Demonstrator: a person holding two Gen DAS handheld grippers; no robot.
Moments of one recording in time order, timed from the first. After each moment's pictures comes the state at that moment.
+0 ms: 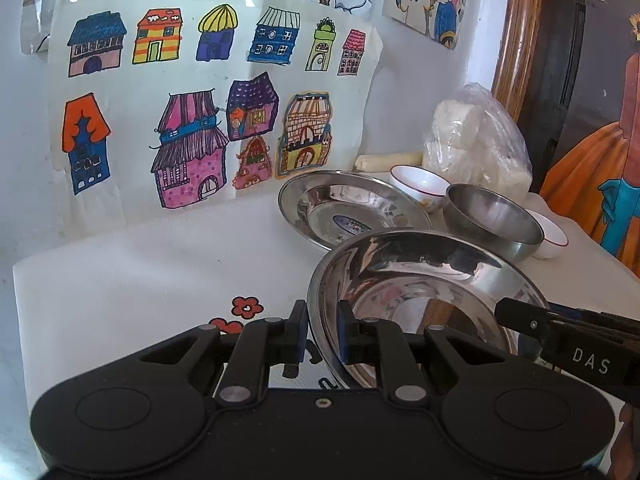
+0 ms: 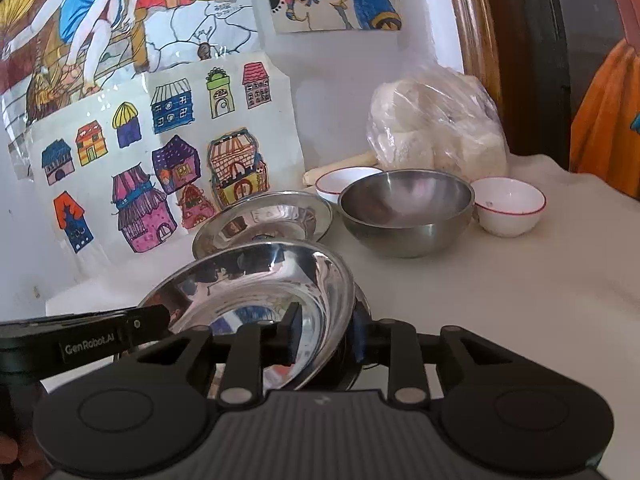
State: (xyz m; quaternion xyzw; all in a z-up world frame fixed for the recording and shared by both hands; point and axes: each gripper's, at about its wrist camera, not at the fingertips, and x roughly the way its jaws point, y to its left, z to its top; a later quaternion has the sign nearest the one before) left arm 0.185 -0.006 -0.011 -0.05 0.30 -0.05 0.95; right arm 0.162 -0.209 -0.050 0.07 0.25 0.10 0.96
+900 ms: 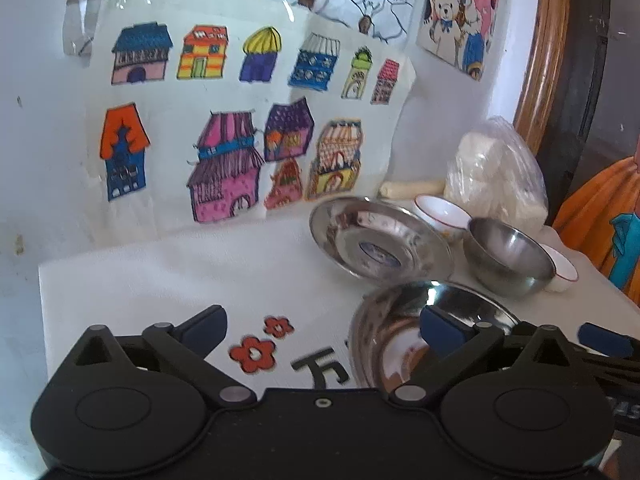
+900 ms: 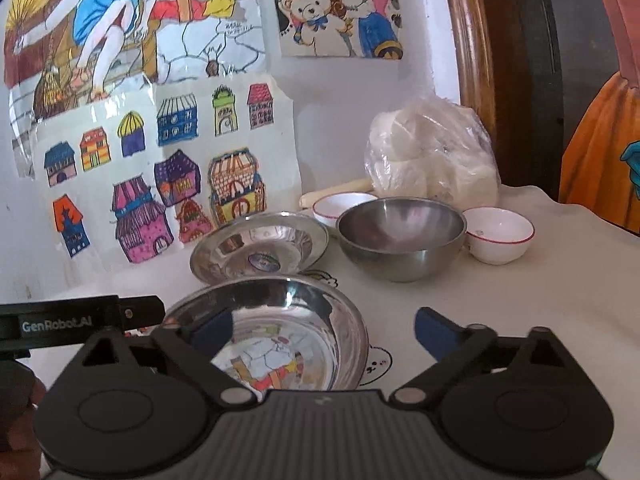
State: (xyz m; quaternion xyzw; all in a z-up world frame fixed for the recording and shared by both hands) left arm 0.181 0.013 0.003 -0.08 0.27 -0.02 0.96; right arm 0.155 -0.209 -0.038 0.06 0.21 0.10 0.97
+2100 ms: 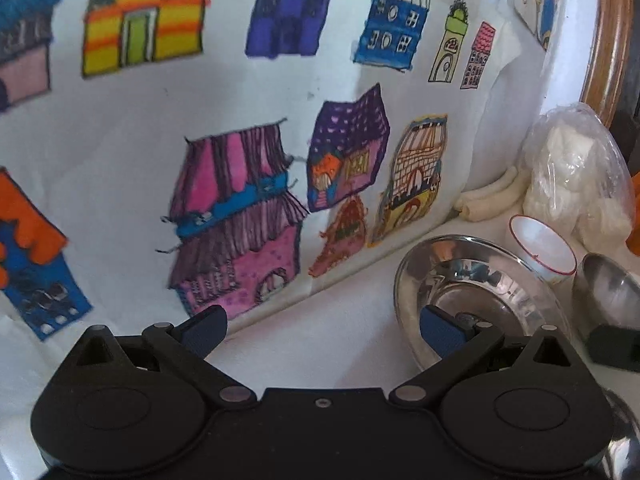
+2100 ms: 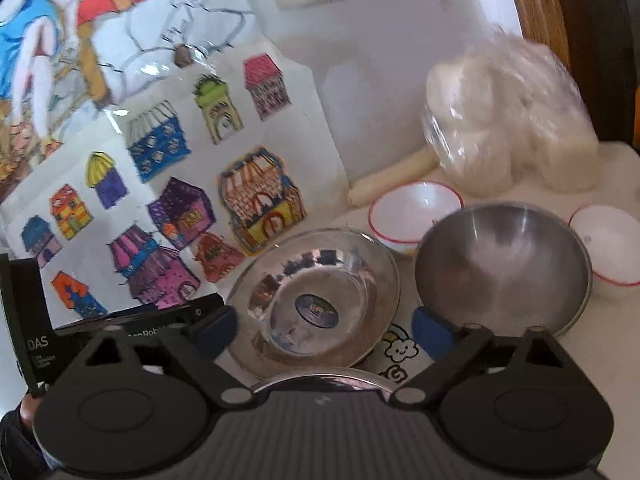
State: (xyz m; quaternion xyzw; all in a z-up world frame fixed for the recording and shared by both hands) left arm 0.336 0.061 -0.007 -0.06 0.33 -0.02 0.94; right arm 0.292 -0.193 -0.014 0.15 0.33 0.16 0.92
